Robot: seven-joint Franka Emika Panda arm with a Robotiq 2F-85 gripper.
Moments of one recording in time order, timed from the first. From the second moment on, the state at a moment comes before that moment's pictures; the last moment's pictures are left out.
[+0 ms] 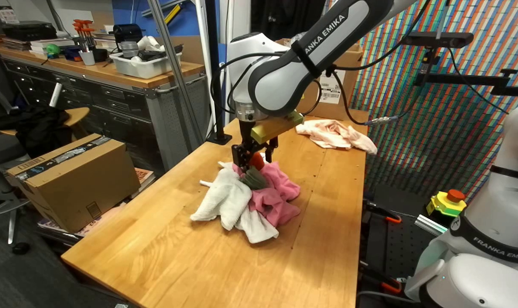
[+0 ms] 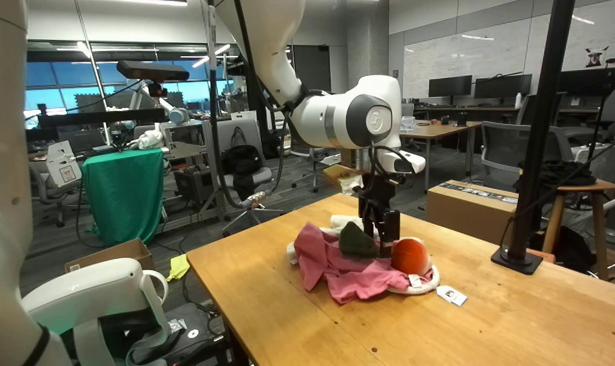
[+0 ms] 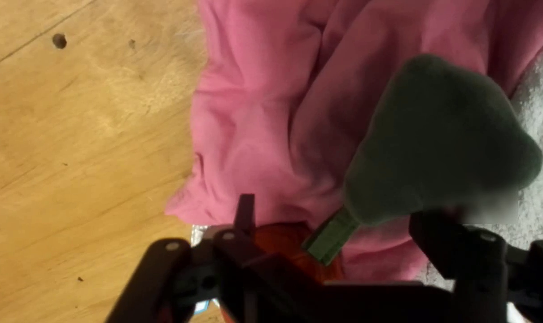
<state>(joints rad) 0.11 0.28 0.02 -2.11 -0.11 2.31 0.55</state>
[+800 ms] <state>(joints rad) 0.11 0.28 0.01 -2.11 -0.11 2.31 0.55</state>
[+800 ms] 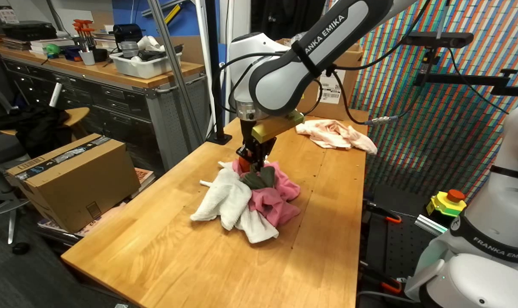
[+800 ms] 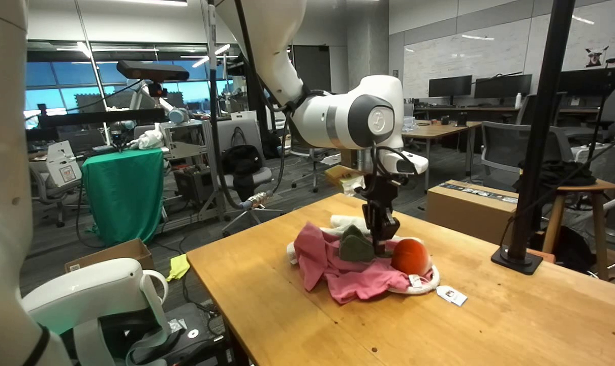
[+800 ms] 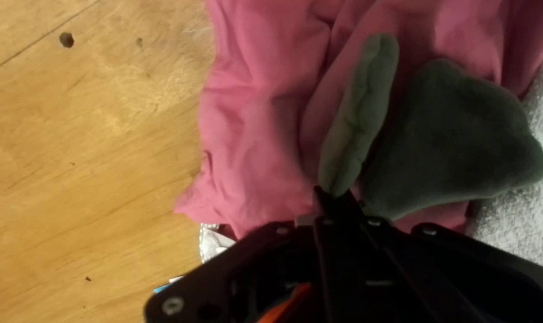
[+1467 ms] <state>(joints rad) 0.12 0.23 -0.06 -2.10 -0.37 2.31 0.73</state>
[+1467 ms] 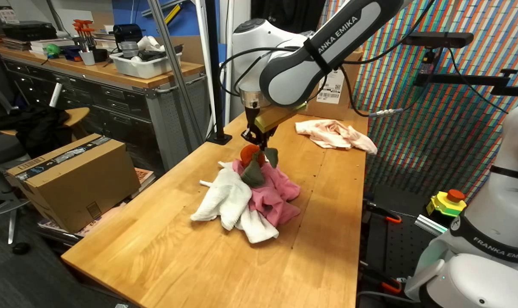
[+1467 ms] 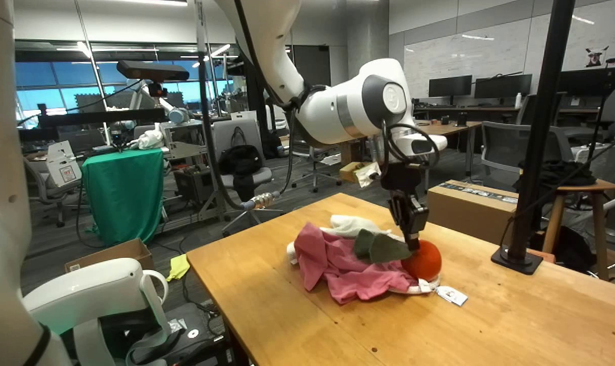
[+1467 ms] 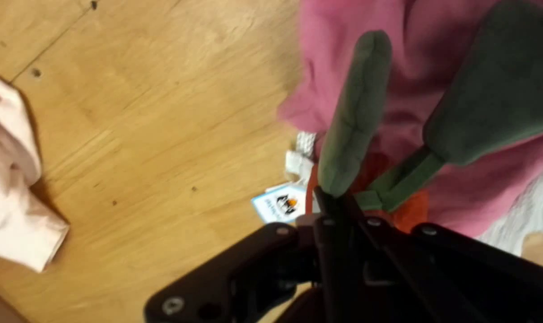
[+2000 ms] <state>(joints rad) 0.11 0.17 -0.10 -2.02 -0.70 2.17 1.03</state>
